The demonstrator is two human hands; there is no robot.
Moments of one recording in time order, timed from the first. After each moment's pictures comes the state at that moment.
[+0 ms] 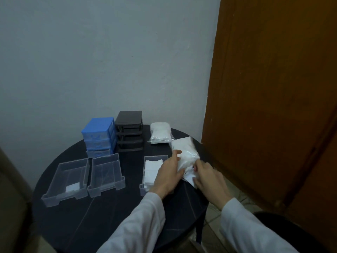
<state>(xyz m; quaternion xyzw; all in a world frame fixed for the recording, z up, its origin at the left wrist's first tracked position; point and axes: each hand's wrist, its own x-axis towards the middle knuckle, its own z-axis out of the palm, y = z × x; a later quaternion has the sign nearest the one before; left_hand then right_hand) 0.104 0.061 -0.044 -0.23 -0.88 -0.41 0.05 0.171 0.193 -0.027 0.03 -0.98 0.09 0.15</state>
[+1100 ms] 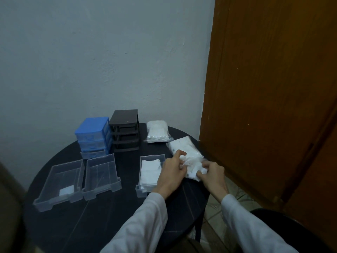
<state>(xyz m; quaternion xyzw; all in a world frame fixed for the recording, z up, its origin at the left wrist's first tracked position) 0.103 0.078 -0.044 -0.22 -0.87 -0.44 0.06 0.147 0.207 -0.043 -0.16 -0.90 0.37 0.17</state>
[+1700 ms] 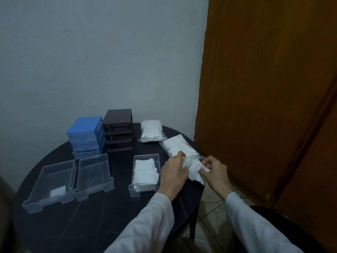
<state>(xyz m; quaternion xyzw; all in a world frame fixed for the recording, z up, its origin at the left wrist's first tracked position) 0.115 0.104 -0.042 -0.21 -0.91 -0.35 0.12 0.160 0.228 -0.034 -0.15 -0.88 0.41 0.18</state>
